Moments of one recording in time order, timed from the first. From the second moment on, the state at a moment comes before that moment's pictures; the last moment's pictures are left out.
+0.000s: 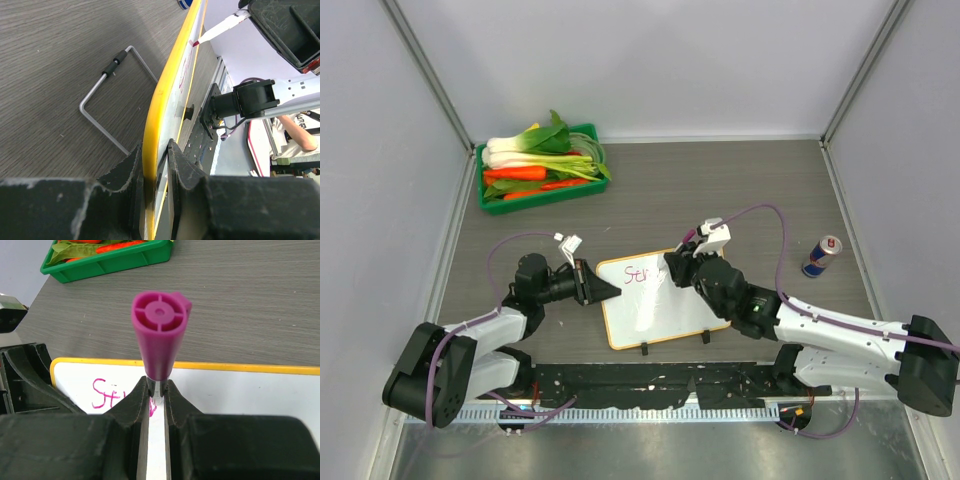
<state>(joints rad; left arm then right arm) -0.34 1.16 0.19 0.67 0.83 -0.71 1.04 1.02 0.58 0.16 0.56 0.53</state>
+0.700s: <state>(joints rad) -0.34 1.16 0.19 0.67 0.83 -0.71 1.03 1.02 0.59 0.16 0.58 0.53</state>
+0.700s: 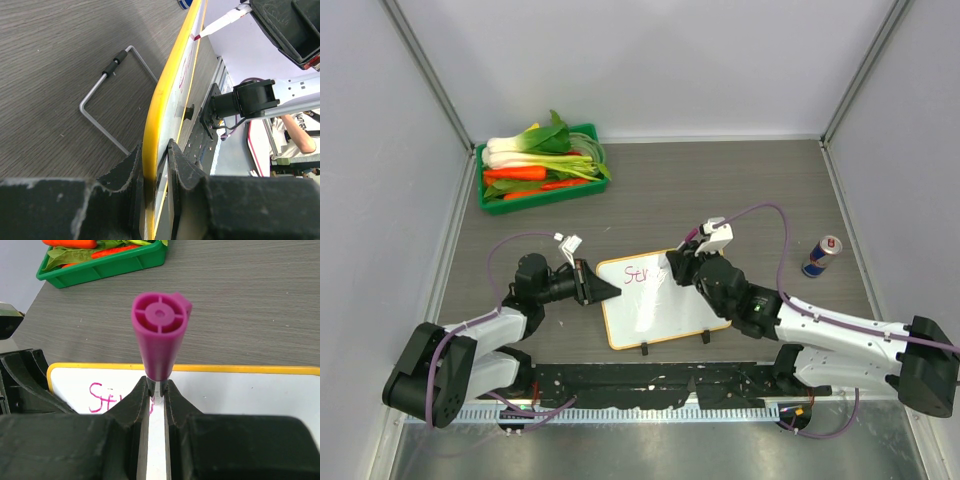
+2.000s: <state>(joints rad) -0.34 1.16 0.19 0.67 0.83 -0.71 1.01 0.96 0.56 0.14 0.57 0.54</state>
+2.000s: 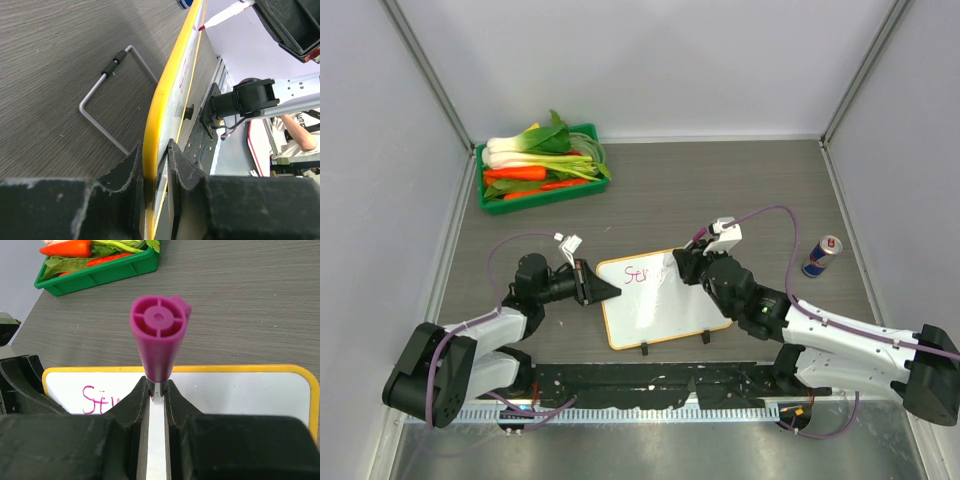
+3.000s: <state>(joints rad) -0.34 1.16 0.19 0.67 0.83 -0.71 0.99 0.96 0.53 0.16 0.50 0.58</state>
